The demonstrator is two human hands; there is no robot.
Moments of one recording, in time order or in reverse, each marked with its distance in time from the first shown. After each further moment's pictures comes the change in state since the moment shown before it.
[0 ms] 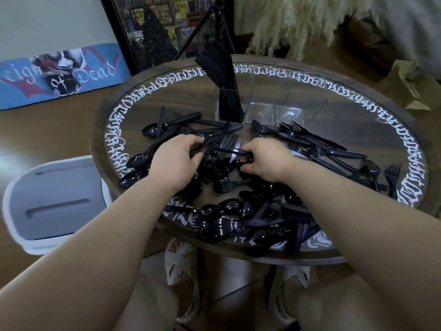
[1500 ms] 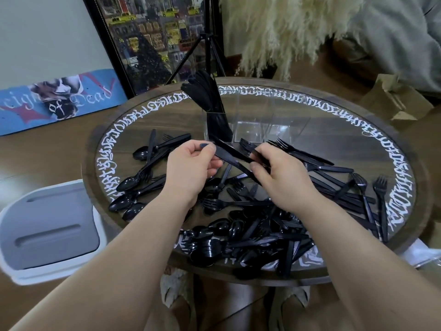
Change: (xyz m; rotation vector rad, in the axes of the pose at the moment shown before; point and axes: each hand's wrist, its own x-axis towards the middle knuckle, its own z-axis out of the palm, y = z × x) left_hand 0.010 0.072 0.005 -1.035 0.090 -0.401; right_hand -0.056 0.005 -0.022 0.343 0.419 0.035
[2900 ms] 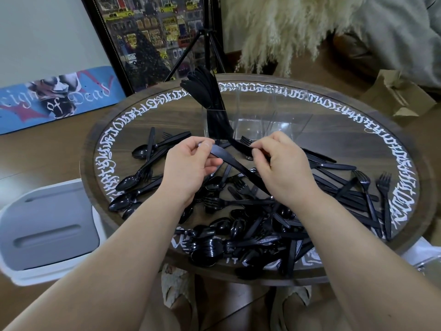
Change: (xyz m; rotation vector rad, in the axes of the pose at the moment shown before) left_hand 0.006 -0.003 -0.006 0.022 -0.055 0.042; right_hand 0.011 -0.003 0.008 -0.035 0.176 -0.010
